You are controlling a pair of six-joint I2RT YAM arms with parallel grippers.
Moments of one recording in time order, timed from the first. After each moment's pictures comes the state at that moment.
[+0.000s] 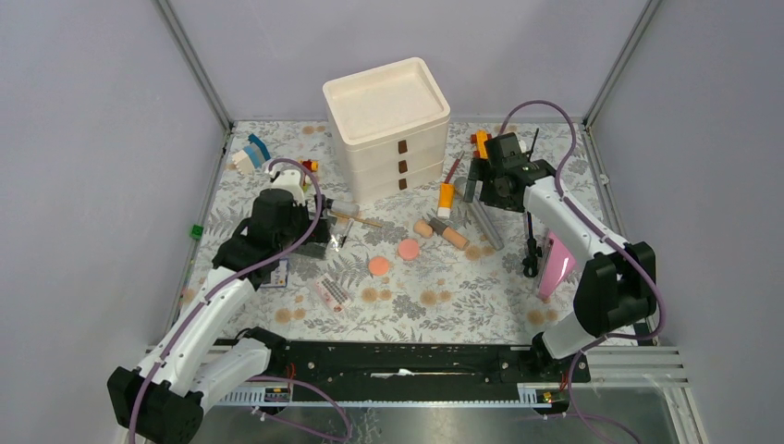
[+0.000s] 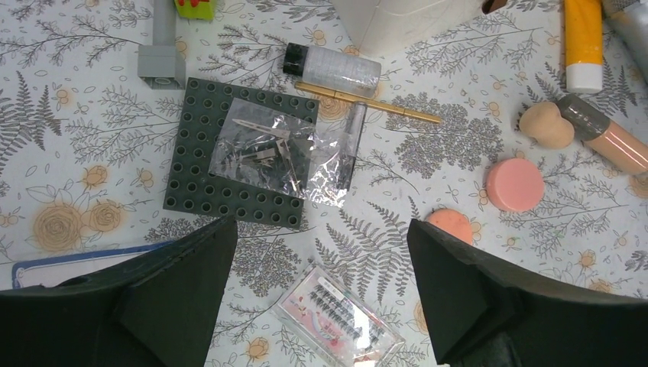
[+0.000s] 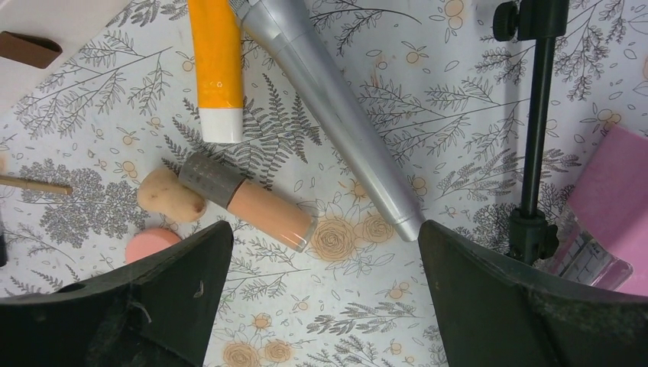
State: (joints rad) left arm -0.38 0.91 0.83 -0.53 -0.16 -0.27; right arm 0.34 1.57 1.29 -0.73 0.19 0.48
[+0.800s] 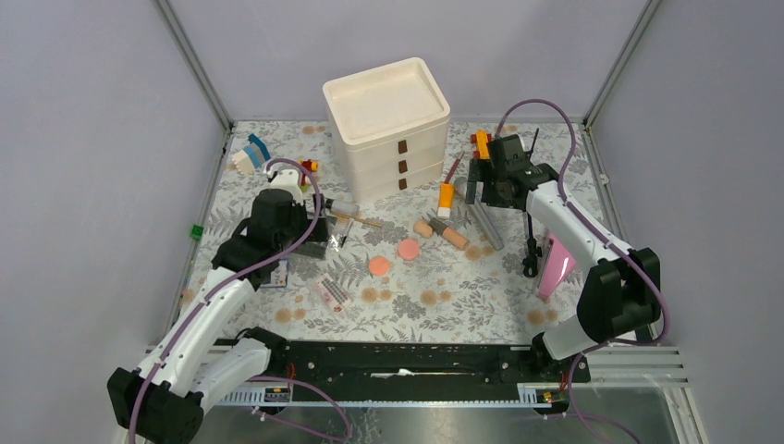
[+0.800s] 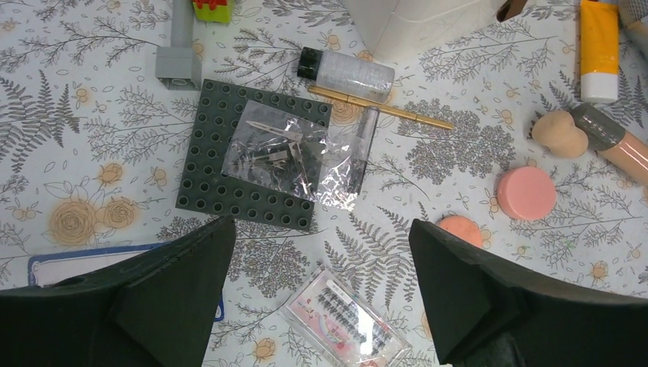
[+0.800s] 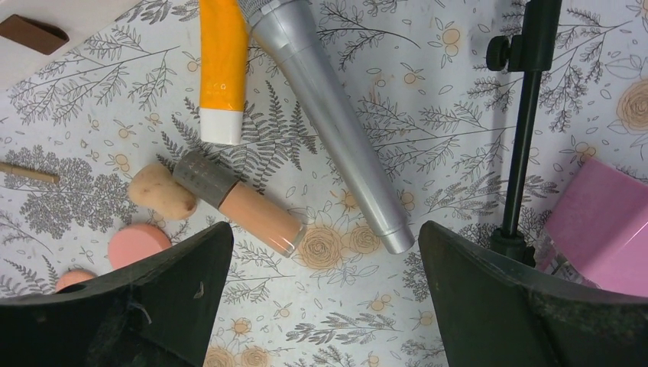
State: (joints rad) left arm -0.38 0.90 0.83 -0.53 -0.20 -0.27; right arm 0.34 1.53 1.26 -0.68 0.20 0.40
